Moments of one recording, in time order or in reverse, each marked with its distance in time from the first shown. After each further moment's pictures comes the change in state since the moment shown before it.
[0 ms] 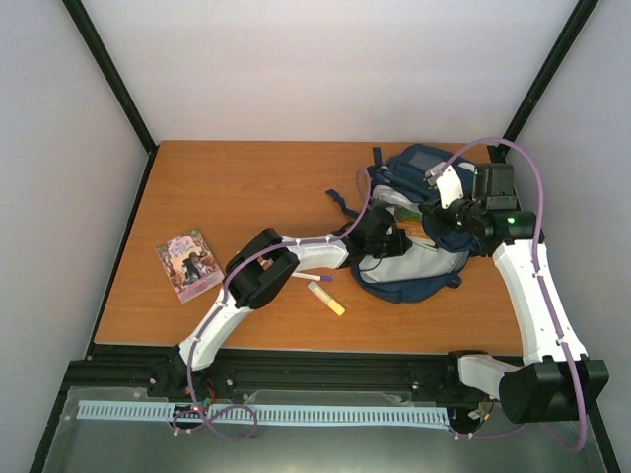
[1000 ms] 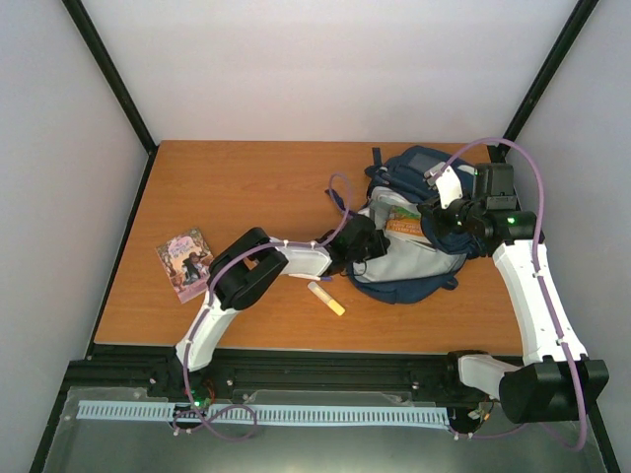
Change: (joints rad) left arm 0.029 -0.127 -0.277 0.167 -0.159 -0.075; right arm 0.000 0.000 0.000 -0.001 -0.021 -0.001
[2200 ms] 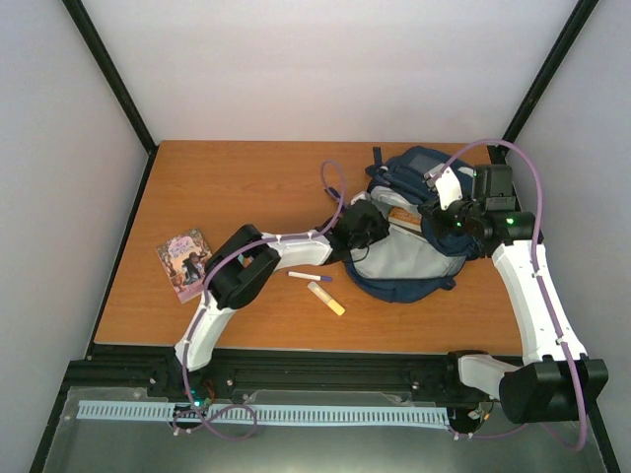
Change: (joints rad) left arm 0.026 -0.006 0.115 -0.103 -0.111 -0.111; right arm 0.000 0.000 -0.013 0.003 0.012 0.000
